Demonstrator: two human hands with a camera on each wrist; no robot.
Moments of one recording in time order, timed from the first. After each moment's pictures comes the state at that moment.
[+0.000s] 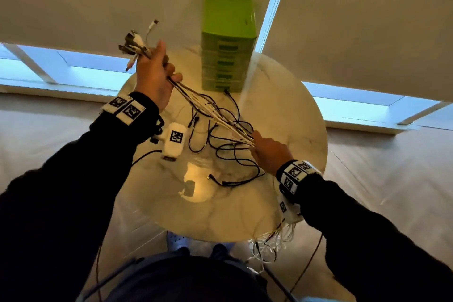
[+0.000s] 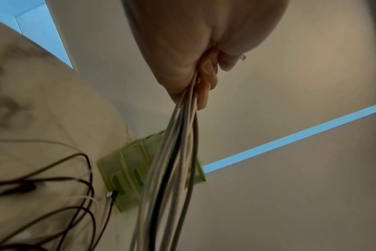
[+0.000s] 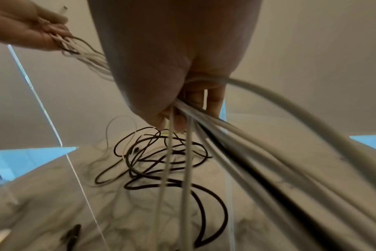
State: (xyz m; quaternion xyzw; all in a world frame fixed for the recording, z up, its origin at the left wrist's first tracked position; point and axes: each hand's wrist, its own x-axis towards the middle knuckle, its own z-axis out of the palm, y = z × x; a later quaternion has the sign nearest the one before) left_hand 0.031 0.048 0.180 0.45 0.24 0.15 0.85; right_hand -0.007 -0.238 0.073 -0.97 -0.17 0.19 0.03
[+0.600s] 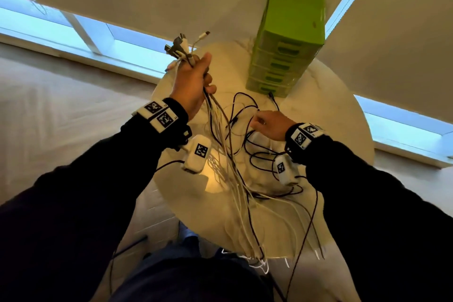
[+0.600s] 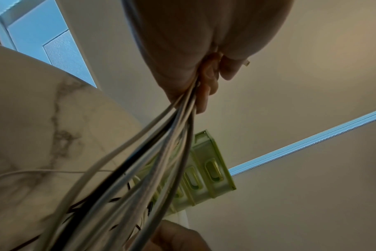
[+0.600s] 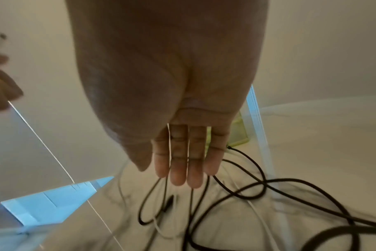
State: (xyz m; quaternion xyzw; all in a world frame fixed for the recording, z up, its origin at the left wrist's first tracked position) left_hand 0.021 0.098 0.146 0.49 0.24 0.12 0.83; right_hand 0.104 -0.119 0.061 -0.89 -0.30 0.32 0.14
